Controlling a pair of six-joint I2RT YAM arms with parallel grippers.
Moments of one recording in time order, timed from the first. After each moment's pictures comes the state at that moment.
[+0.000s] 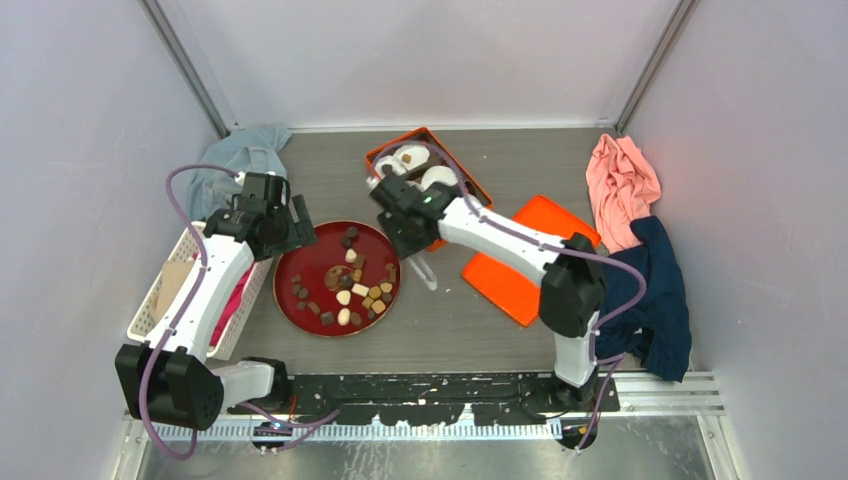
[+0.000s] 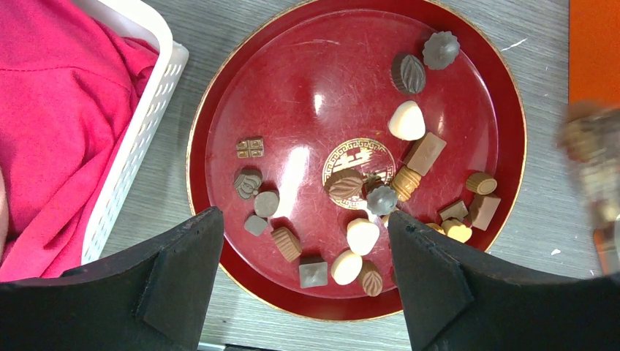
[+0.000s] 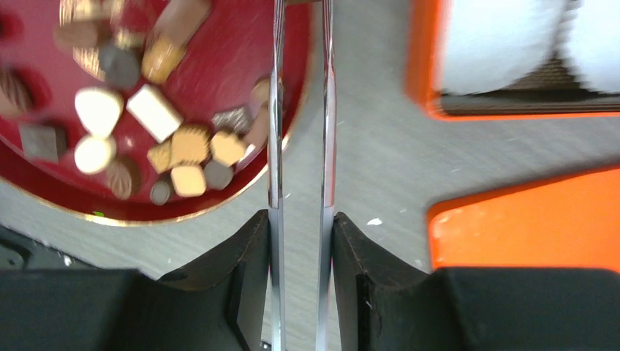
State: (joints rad) left arm -0.15 1.21 1.09 -0.86 -0.15 -0.45; right arm 0.95 1.92 1.72 -0.93 0.16 0.32
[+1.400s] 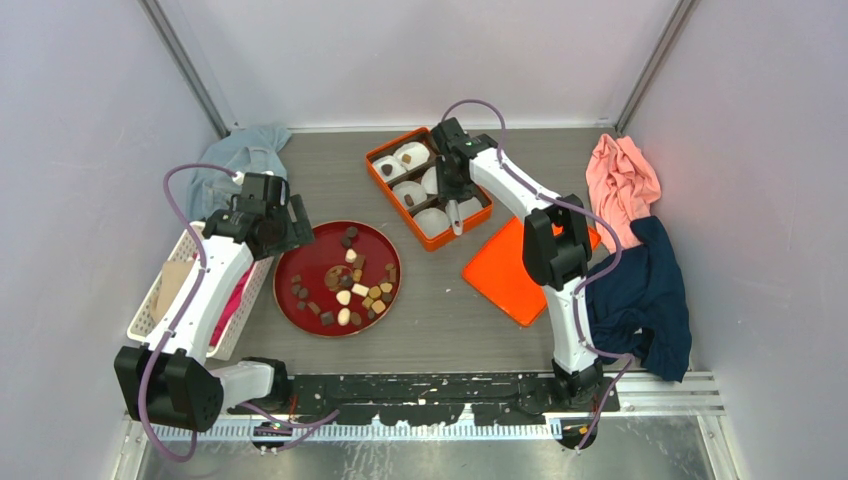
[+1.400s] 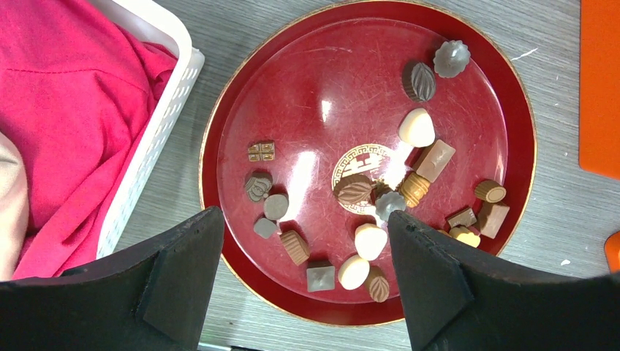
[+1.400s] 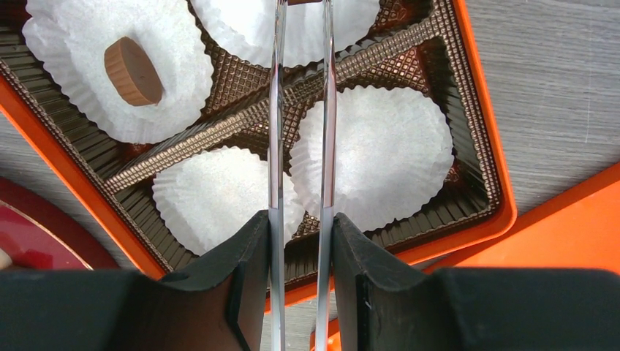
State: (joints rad) left arm -0.15 1.20 1.09 -0.86 -0.18 -0.44; right arm 0.50 2.19 1.96 -0.87 0.14 0.35
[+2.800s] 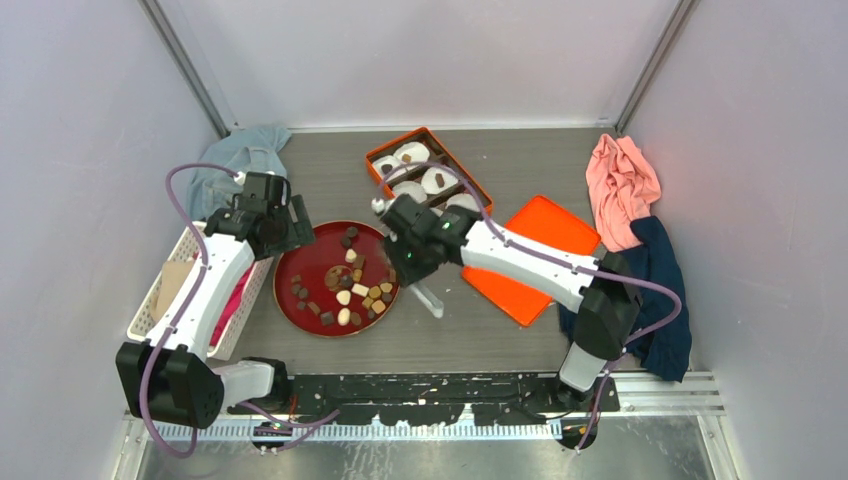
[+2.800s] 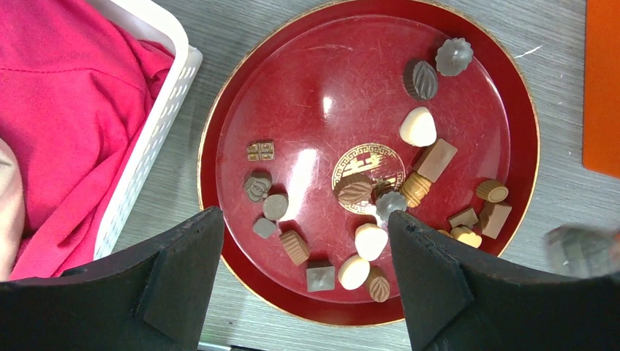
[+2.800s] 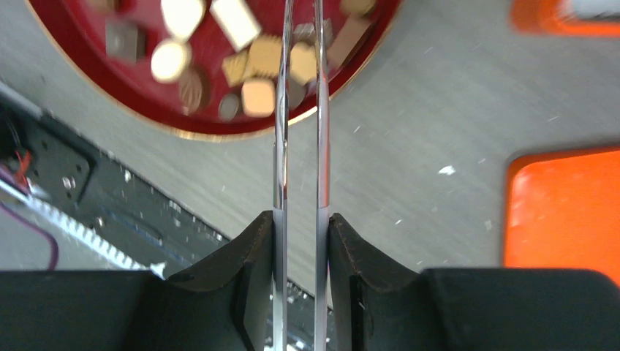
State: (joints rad) left arm -0.15 1.21 1.09 -0.86 -0.18 -0.44; right arm 0.92 1.70 1.54 -0.85 0.03 0.39
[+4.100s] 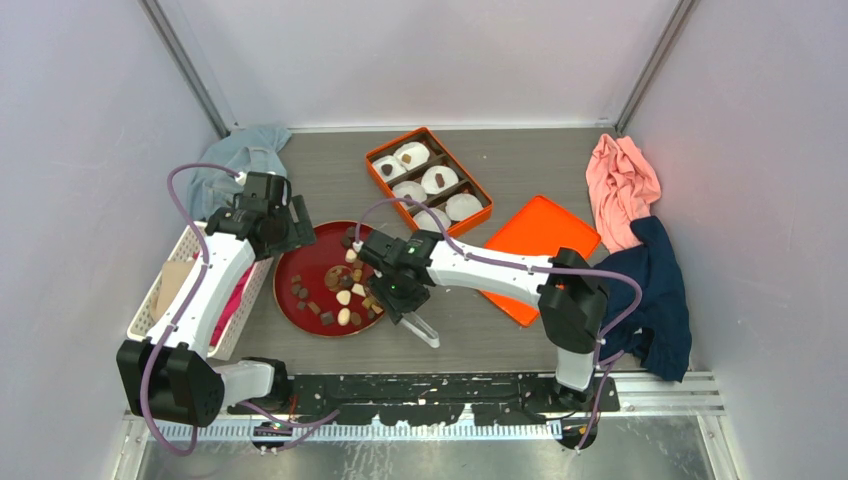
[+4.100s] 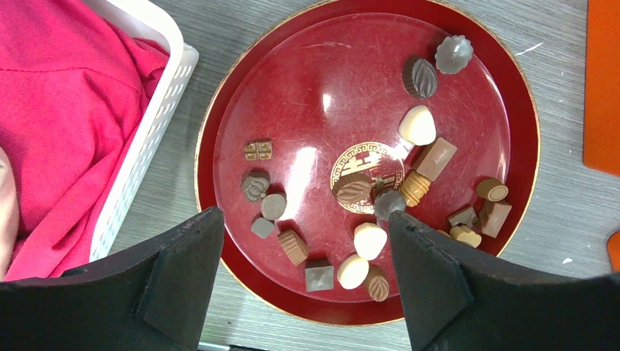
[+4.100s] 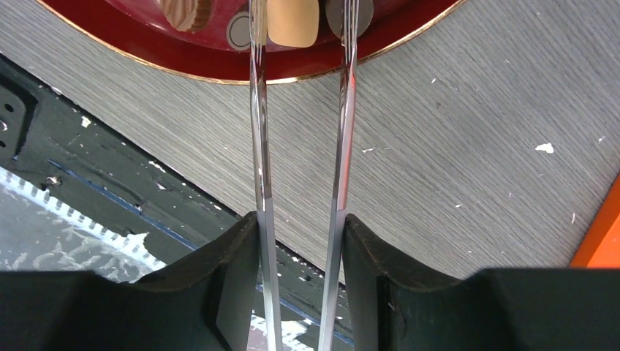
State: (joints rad) left arm -0.15 1.22 1.09 -0.86 -0.17 -0.45; right arm 1.10 1.82 1.48 -0.90 -0.02 0.41
